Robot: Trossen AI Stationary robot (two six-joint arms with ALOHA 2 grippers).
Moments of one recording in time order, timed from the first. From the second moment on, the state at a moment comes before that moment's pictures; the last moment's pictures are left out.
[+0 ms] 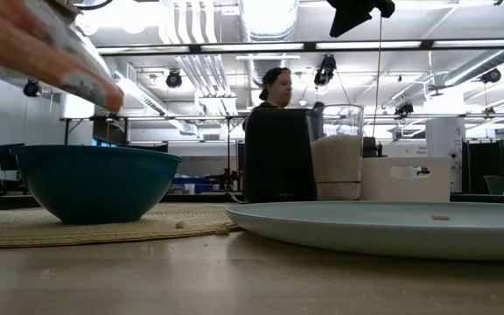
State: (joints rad) left arm 0.08 0.98 1.27 -1.56 0.94 -1.26; right arm -0.33 1.30 1.54 -0.80 0.63 0.14
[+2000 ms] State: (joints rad) left arm 0.08 0.92 1.61 -1.47 -0.31 -1.17; right arm -0.33 1.30 1.54 -0.76 0.63 0.13
